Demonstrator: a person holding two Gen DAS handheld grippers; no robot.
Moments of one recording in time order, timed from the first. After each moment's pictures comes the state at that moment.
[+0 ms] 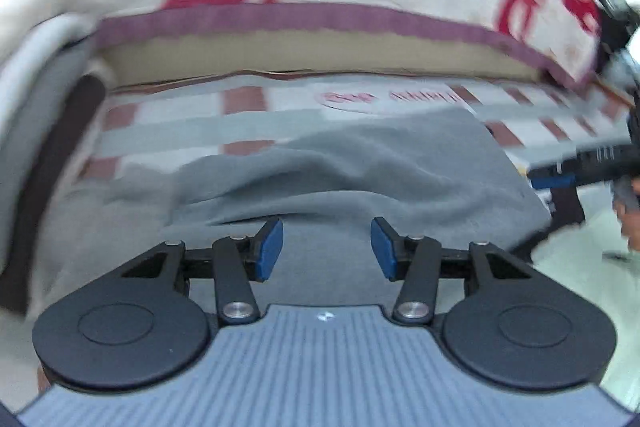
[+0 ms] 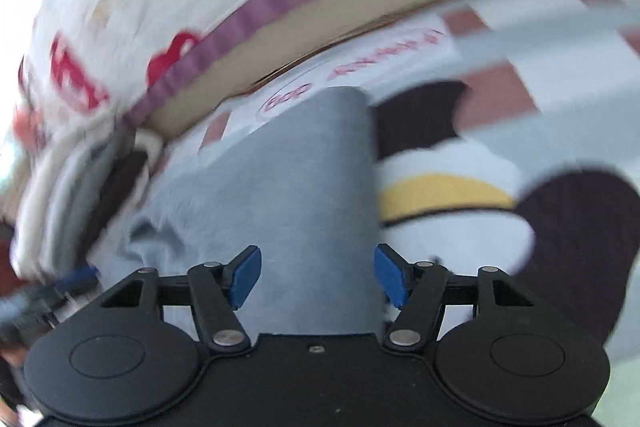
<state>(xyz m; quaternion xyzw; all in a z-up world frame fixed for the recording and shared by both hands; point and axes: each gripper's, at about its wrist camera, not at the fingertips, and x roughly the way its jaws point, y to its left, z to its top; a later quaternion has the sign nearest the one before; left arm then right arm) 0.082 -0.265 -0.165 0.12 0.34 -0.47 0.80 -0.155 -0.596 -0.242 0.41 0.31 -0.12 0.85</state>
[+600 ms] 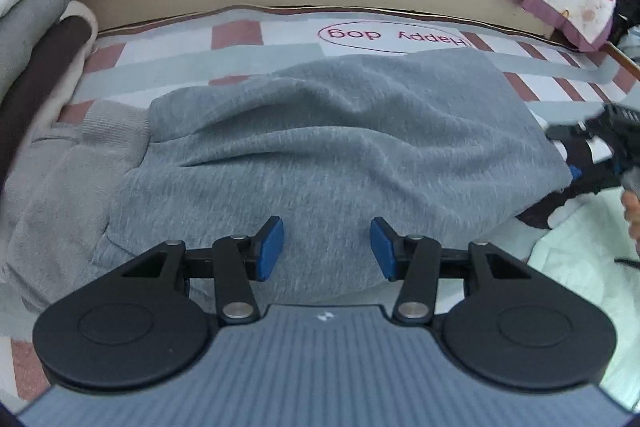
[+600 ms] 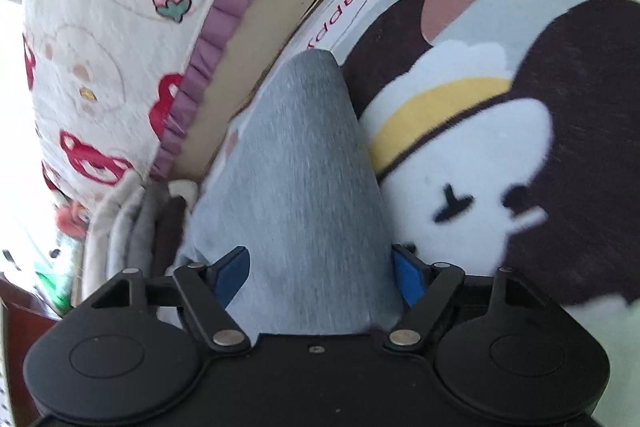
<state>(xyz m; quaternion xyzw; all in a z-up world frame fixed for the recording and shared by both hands) 0.089 -0.276 -0.199 0.14 0.40 -0.44 0.79 -0.155 -0.605 -0.292 0.57 0.25 -0.08 0.78</state>
